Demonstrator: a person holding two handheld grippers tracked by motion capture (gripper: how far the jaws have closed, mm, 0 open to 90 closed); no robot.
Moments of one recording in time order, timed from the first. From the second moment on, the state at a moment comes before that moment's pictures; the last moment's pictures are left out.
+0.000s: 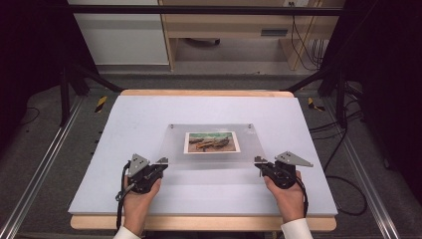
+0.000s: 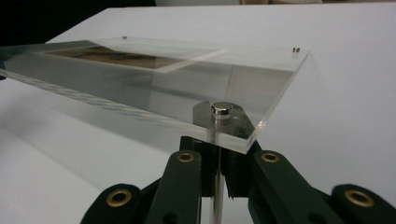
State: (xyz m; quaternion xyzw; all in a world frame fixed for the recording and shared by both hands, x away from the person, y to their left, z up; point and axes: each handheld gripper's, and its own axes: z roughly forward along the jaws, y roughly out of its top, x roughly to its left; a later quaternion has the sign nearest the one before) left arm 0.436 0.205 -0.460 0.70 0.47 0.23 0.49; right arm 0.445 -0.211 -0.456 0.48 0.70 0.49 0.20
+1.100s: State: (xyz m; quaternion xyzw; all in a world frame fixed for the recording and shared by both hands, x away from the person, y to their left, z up) left arm 0.441 0.206 -0.478 0.73 0.47 0.21 0.46; right arm 0.445 -0.204 -0.472 0.47 0.75 0.43 0.18
